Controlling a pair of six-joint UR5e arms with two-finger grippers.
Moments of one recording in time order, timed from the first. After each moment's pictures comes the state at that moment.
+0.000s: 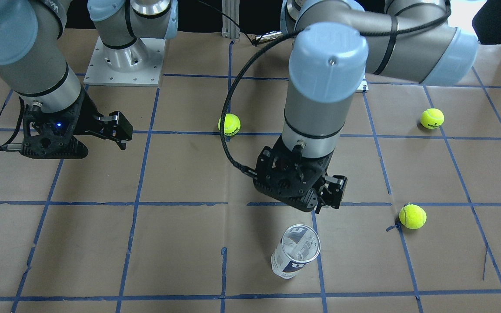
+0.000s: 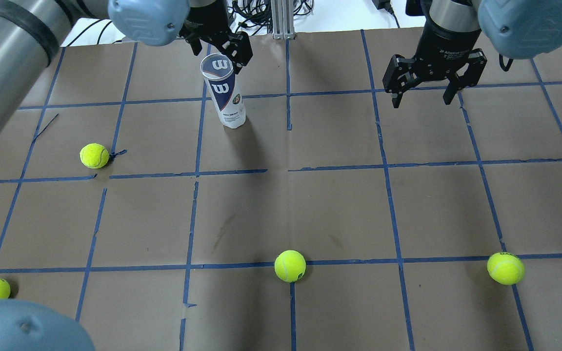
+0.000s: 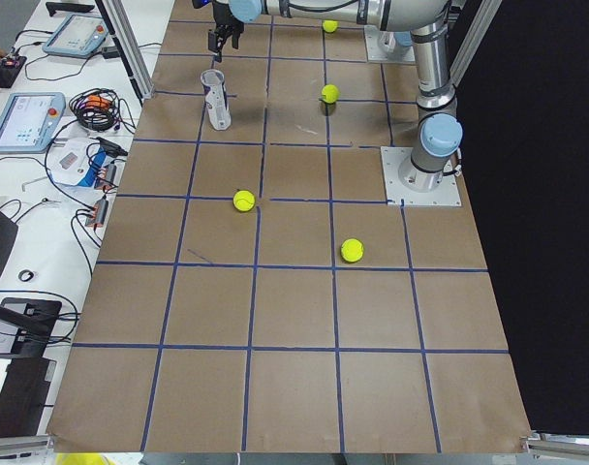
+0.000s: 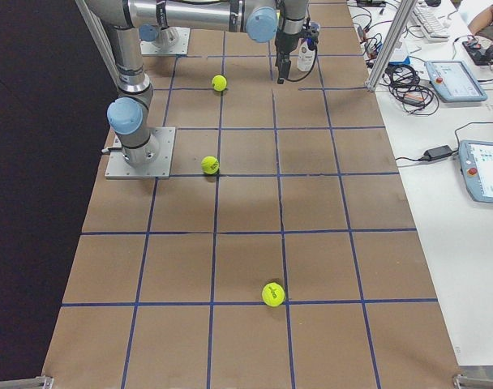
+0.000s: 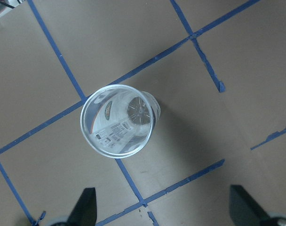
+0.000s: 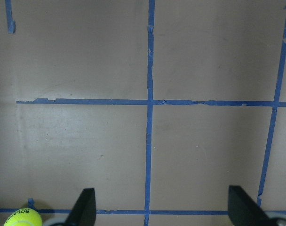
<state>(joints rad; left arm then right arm) -1.77 -1.95 -1.21 -1.43 1.65 0.30 1.56 -1.40 1.48 -1.57 -1.58 -0.03</state>
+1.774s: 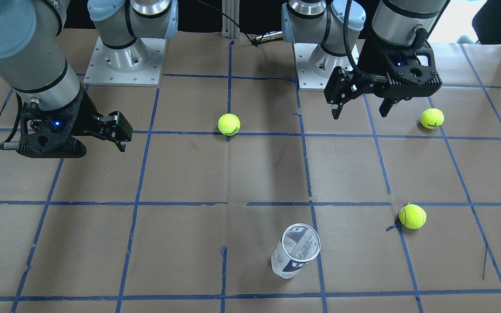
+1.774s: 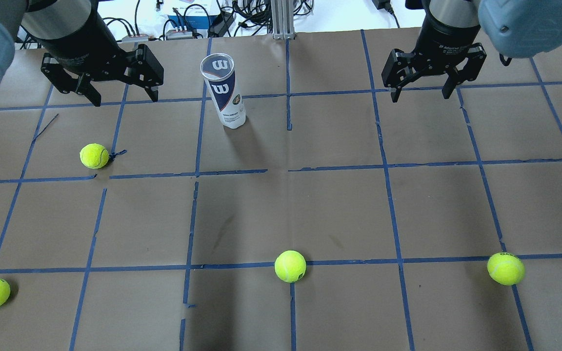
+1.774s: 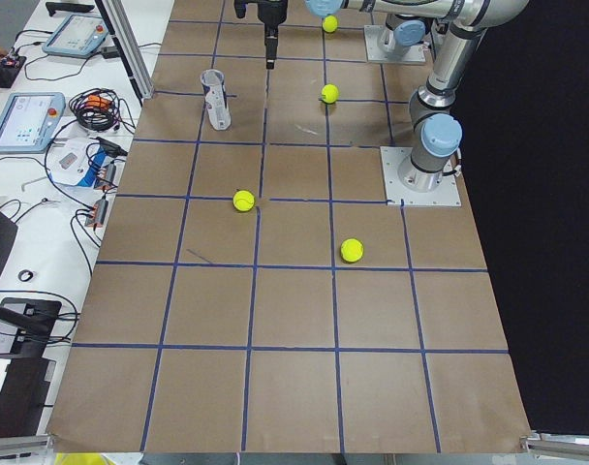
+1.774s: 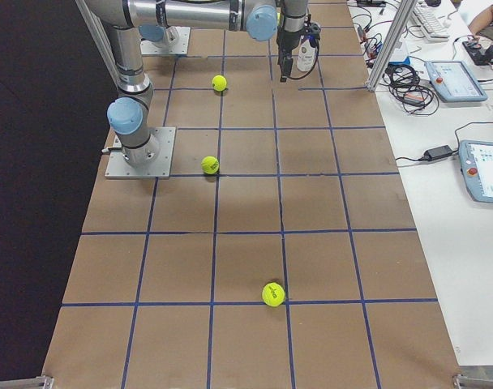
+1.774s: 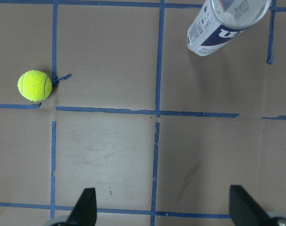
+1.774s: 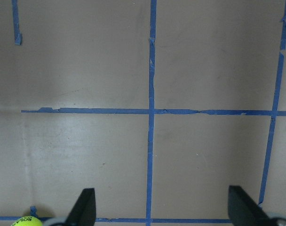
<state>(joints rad) -1.58 -1.58 -1.50 -1.55 1.60 -0.06 1.57 -1.40 1.47 -1.60 -1.57 -0.03</state>
